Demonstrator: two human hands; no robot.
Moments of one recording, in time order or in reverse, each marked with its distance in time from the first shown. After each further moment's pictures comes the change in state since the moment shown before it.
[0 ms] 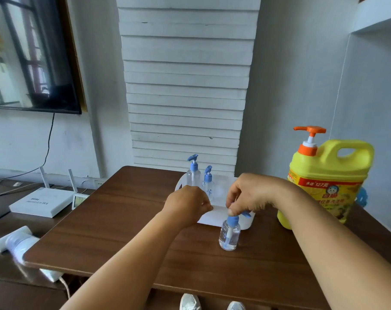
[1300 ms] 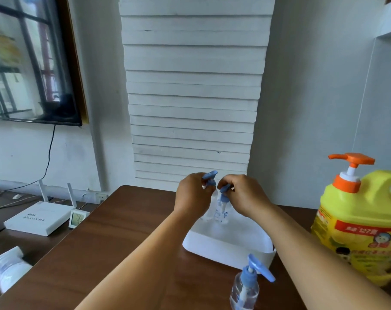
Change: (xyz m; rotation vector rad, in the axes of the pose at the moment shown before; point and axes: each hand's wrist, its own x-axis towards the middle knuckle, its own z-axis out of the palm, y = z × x) left_hand 0.100 -0.008 -0.015 -0.569 0.356 -0.190; right_hand 0.125 0.018 -0.007 0.193 0.540 -0.142
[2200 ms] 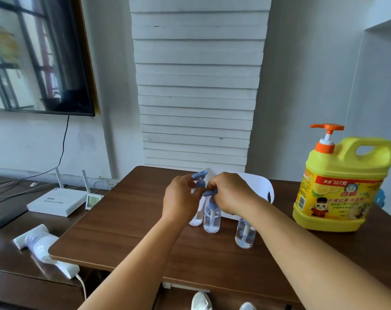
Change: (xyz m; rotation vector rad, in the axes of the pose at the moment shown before) left_hand -0.108 -0.030 -0.047 -0.050 0.050 0.007; right_hand -0.096 -0.068 0.020 -0.243 -0.179 -0.016
